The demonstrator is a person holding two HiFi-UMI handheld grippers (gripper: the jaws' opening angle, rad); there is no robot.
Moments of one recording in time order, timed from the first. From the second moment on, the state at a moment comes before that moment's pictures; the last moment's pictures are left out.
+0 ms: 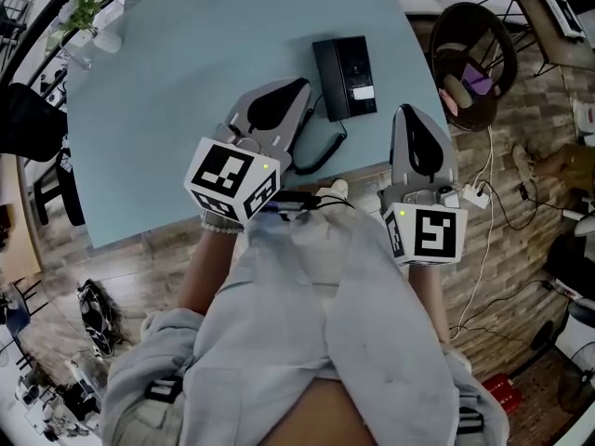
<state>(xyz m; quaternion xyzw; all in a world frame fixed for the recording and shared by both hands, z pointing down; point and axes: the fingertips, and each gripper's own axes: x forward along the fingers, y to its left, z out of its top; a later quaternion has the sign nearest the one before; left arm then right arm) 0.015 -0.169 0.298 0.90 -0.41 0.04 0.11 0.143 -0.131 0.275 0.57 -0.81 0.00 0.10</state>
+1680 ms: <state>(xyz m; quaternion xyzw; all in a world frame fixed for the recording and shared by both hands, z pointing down) 0.015 -0.145 0.294 0.92 -0.39 0.04 0.09 0.128 -0.121 0.277 0.56 -0.82 0.00 0.10</state>
